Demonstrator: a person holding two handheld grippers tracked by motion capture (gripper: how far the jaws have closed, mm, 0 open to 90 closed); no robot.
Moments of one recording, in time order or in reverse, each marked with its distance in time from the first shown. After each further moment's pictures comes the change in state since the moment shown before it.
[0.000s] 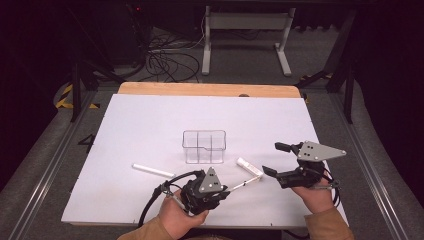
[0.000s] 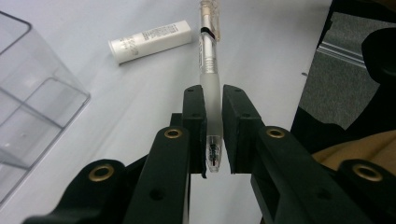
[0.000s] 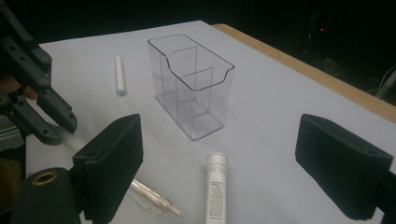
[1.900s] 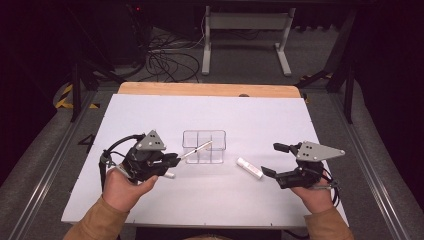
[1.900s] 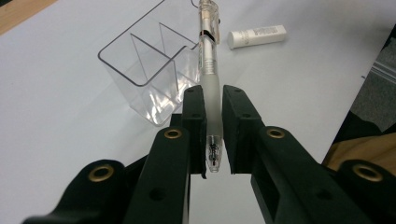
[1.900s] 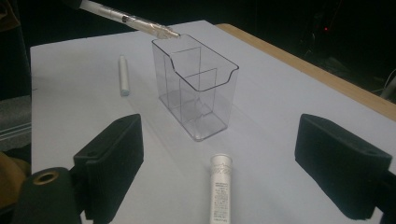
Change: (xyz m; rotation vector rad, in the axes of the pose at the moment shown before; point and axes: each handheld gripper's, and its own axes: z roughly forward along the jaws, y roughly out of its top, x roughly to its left) left arm 0.083 -0.005 -0.113 0.030 0.150 -0.143; right arm 0.002 0.001 0.002 0.004 0.014 0.004
